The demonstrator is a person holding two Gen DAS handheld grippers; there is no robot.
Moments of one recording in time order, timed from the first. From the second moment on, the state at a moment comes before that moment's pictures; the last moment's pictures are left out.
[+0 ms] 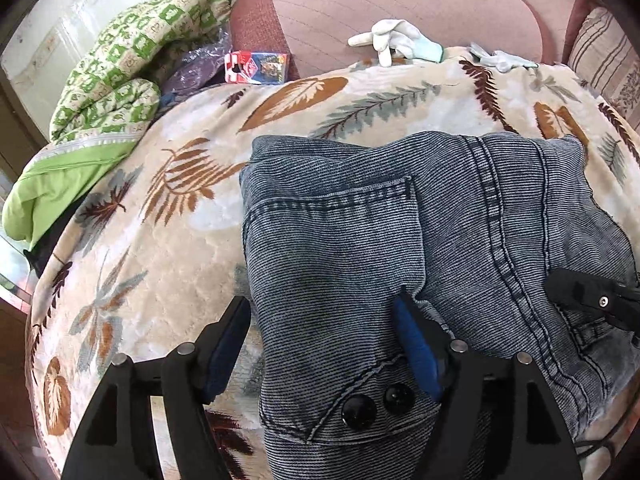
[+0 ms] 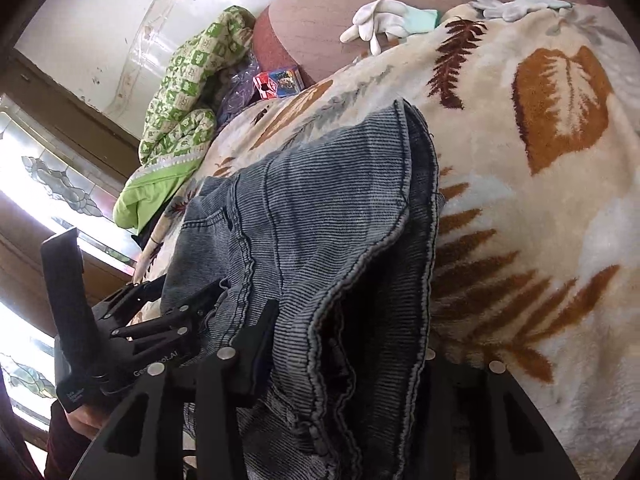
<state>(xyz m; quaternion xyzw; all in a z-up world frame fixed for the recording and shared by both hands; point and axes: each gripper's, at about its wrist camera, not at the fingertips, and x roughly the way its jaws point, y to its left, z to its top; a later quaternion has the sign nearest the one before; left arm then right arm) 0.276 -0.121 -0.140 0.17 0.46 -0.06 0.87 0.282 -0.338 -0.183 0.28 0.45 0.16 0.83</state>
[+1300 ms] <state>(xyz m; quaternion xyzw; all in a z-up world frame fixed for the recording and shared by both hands) 0.265 -0.115 -0.144 0.16 0.40 -0.06 0.90 0.283 -0.332 -0.183 0.25 0.45 0.15 0.84</state>
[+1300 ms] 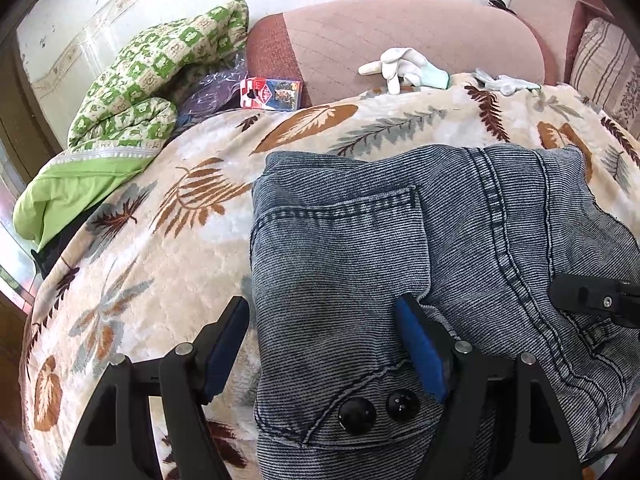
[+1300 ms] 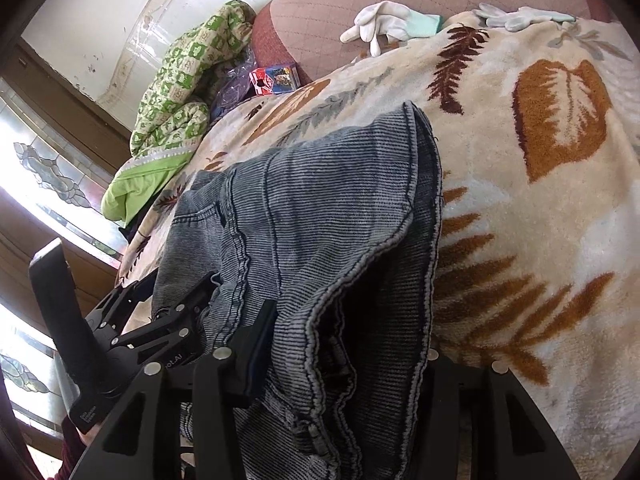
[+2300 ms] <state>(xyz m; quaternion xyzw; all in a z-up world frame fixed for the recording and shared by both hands) 0.261 -0.116 -0.144 0.16 0.40 -0.05 0.90 0.277 -0.331 -0.181 0.23 0.44 0.14 0.86</state>
